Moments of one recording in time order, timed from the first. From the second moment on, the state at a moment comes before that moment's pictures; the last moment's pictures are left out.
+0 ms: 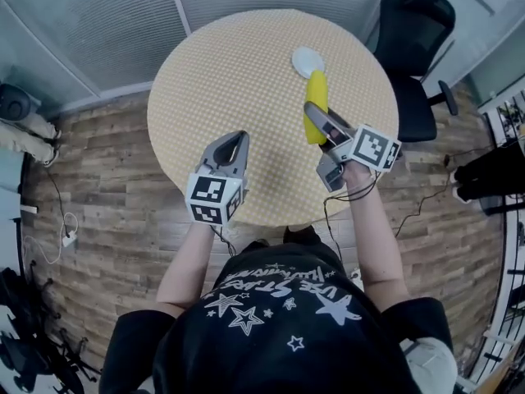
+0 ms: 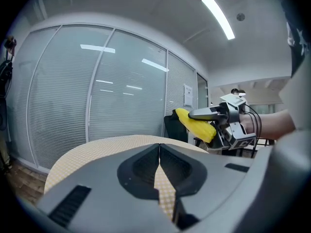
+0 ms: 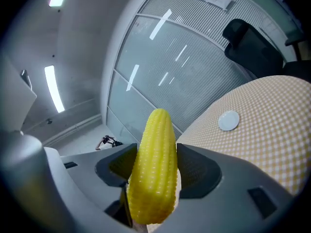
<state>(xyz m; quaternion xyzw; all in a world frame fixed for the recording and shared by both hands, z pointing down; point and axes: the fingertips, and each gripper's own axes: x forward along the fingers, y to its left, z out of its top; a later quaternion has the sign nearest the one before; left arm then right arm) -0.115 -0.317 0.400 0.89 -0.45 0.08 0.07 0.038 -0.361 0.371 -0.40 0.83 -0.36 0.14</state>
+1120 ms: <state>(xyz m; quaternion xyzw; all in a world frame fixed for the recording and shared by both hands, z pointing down) -0.045 -0.143 0.401 0.89 -0.43 0.08 0.09 0.085 -0.144 0.387 -0.37 0.85 -0.32 0.16</state>
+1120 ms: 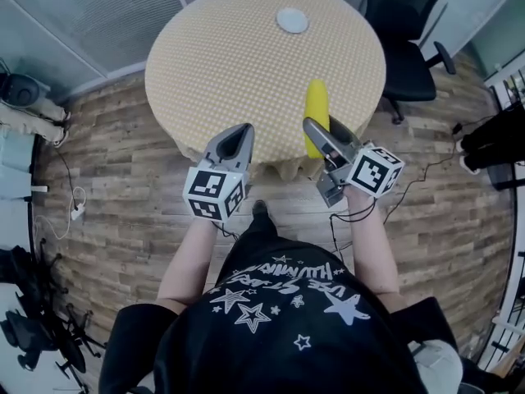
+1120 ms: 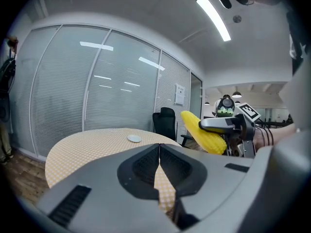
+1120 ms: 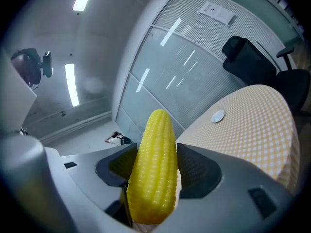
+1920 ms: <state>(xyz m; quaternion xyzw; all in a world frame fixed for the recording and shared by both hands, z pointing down) 0.001 0.034 0.398 0.88 -0.46 0.06 0.09 0.124 0.027 0.386 -0.35 0.87 -0.31 0.15</state>
